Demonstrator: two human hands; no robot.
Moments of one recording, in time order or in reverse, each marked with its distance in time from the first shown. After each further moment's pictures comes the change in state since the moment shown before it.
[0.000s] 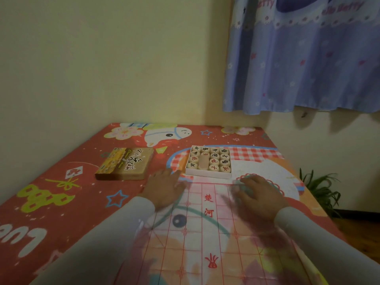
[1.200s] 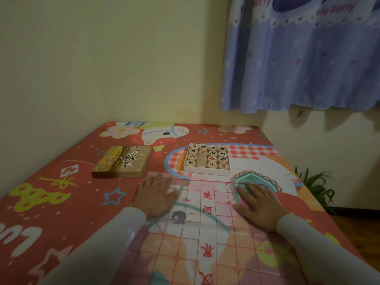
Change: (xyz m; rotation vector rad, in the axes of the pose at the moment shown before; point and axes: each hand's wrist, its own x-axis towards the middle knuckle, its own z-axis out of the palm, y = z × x) left_hand -0.016 -0.017 0.029 -0.012 -0.103 -0.112; right_hand -0.008 0.030 0.040 -0.241 -0.225 -0.050
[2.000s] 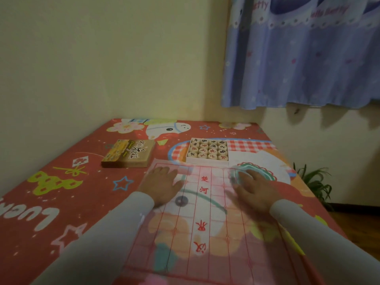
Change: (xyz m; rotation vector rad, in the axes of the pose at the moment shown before) left_hand -0.024 0.009 -0.012 0.142 0.115 0.144; right_hand -0.038 -0.031 -0.037 0.195 0.110 0.080
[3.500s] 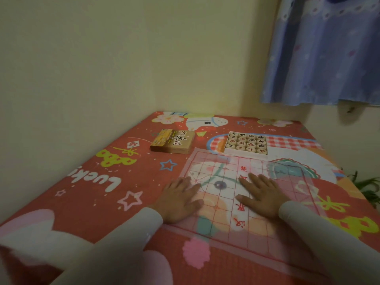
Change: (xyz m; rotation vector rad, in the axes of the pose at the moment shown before) left_hand -0.123 -0.024 0.020 -0.082 -0.106 -0.011; right_hand -0.009 -0.061 0.047 -0.175 -0.191 -0.290
